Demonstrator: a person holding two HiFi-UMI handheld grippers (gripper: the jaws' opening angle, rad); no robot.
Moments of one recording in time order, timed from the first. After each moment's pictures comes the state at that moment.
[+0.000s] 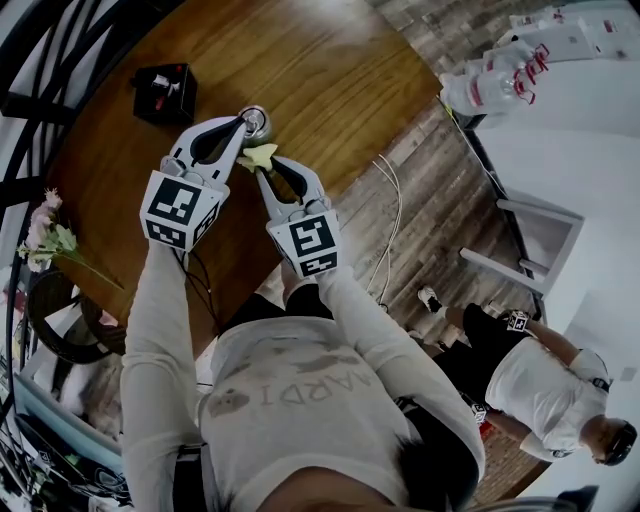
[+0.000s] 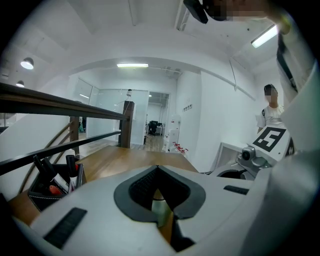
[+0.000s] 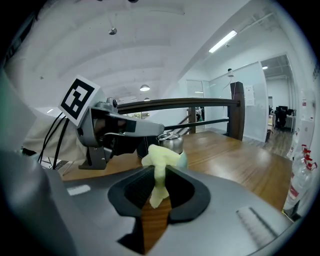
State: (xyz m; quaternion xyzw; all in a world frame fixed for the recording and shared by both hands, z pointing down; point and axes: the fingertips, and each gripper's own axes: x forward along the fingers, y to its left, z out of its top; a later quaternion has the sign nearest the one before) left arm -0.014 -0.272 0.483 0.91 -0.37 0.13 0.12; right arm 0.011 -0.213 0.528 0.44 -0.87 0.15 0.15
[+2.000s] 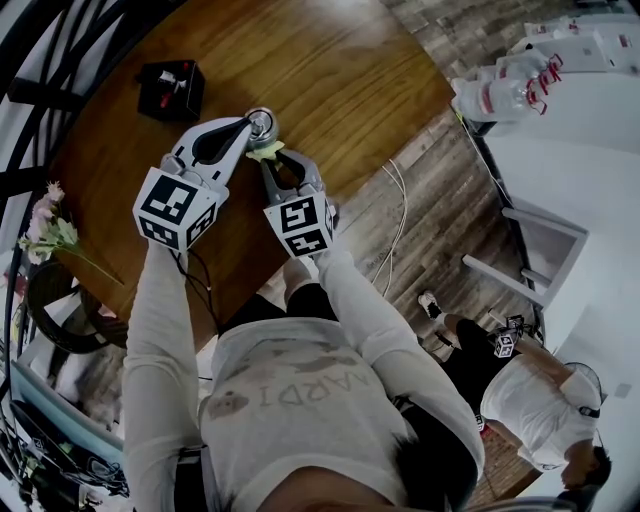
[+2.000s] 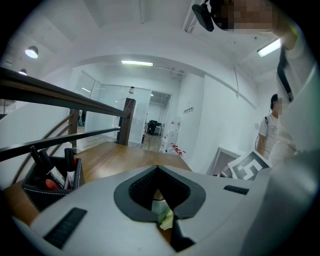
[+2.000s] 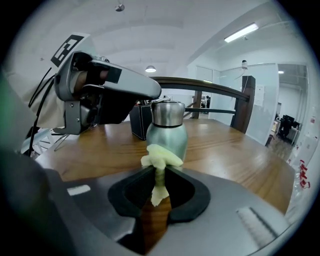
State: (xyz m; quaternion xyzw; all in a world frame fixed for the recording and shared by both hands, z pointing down) left arm -0.018 -0.275 0.490 0.91 -0.36 0.12 0.16; right arm 0.011 -0.233 0.594 0.42 -0.86 0.14 0.26
